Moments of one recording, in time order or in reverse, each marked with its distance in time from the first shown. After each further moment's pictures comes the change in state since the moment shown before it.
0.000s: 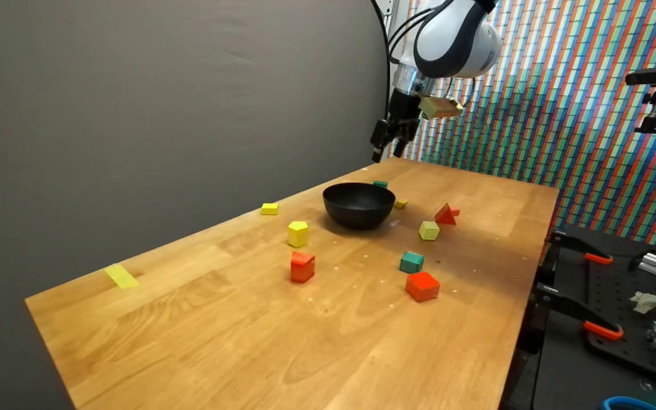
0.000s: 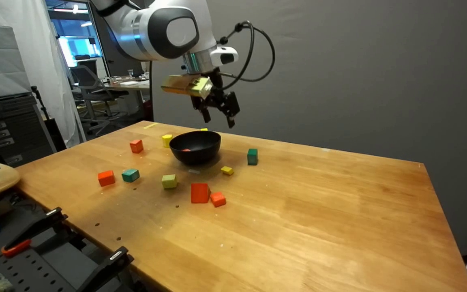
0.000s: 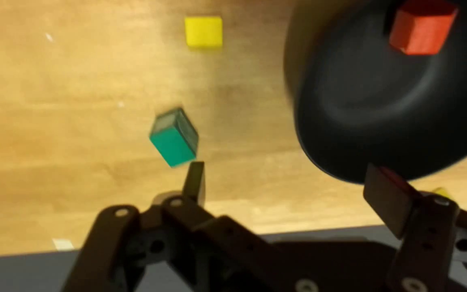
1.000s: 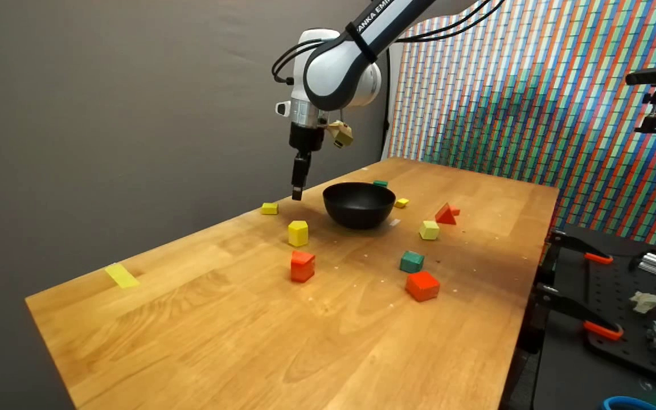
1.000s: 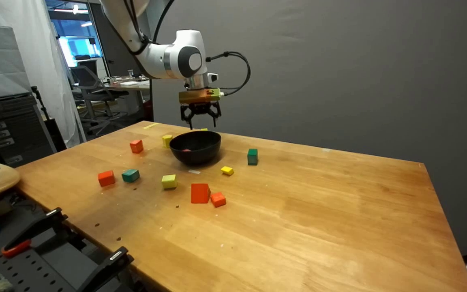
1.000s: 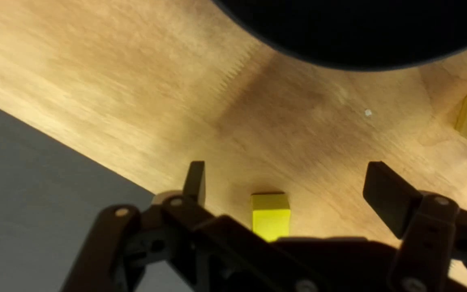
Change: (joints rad) arm 0.095 0.547 0.165 0.752 -0.136 -0.343 -0.445
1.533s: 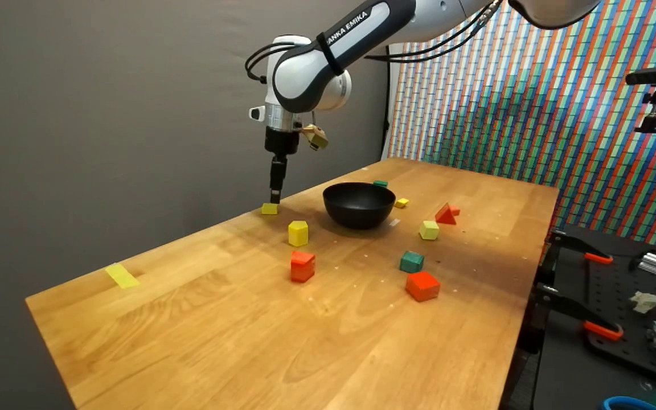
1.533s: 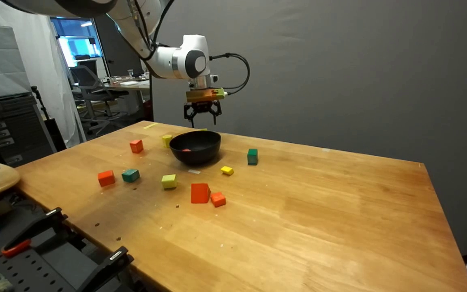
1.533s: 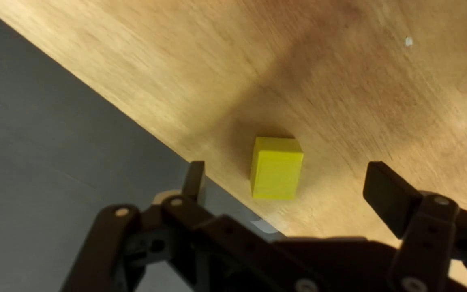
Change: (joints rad) arm 0.030 0.210 0.032 0.365 -0.010 -0.177 -0.098
